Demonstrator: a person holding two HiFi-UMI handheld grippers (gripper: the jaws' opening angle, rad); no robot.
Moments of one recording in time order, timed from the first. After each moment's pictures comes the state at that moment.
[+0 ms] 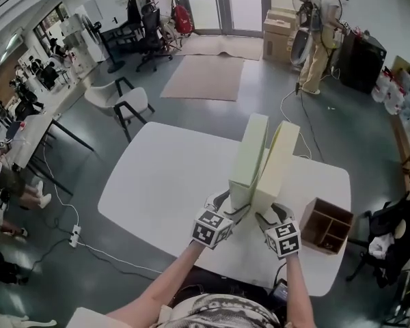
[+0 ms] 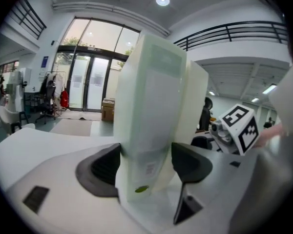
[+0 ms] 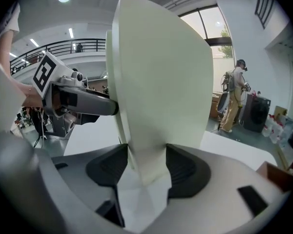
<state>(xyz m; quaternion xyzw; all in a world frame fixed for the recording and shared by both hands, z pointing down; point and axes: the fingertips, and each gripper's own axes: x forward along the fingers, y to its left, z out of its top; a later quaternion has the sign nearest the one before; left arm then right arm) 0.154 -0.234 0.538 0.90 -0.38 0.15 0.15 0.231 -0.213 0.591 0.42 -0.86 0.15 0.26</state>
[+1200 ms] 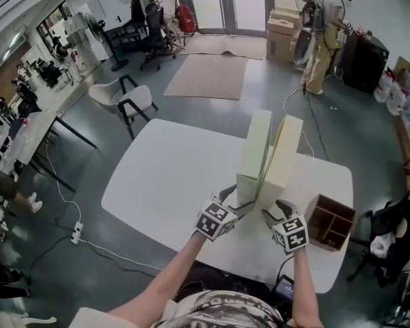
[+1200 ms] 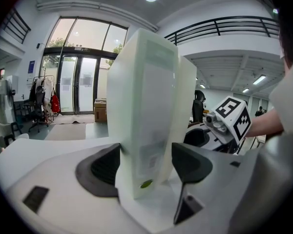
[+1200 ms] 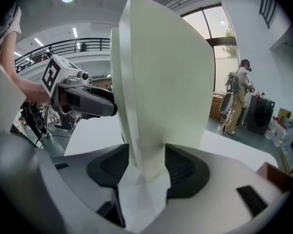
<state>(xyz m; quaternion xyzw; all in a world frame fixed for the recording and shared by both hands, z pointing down) 0.159 -0.233 0.542 0.92 -0.34 0.18 0.12 0.237 -0.211 0.596 0.40 -0.86 0.14 0.26</state>
